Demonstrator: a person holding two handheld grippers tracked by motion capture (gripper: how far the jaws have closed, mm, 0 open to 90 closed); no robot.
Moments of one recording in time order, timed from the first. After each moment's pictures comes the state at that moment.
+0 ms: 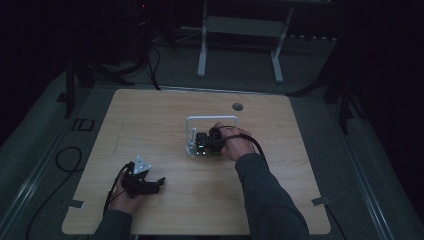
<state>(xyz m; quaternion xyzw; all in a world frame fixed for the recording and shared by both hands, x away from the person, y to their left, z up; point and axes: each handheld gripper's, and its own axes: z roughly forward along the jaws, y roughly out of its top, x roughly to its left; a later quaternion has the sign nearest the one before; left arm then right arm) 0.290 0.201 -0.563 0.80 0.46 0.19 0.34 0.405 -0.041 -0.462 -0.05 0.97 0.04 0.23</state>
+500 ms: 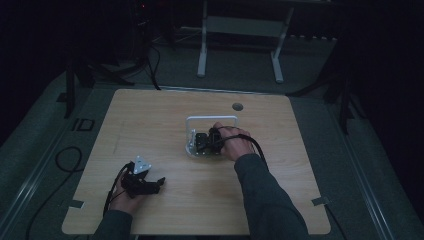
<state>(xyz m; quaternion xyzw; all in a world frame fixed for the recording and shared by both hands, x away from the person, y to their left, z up) 0.290 0.201 -0.563 0.80 0.46 0.19 0.34 0.407 -0.039 -0.468 -0.05 0.96 0.03 0.26</state>
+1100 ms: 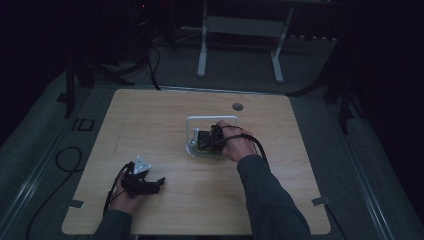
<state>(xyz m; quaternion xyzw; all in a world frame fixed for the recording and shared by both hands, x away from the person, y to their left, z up) 0.290 0.201 -0.563 0.80 0.45 0.19 0.34 0.405 -0.045 -0.460 -0.03 0.95 0.06 0.29</state>
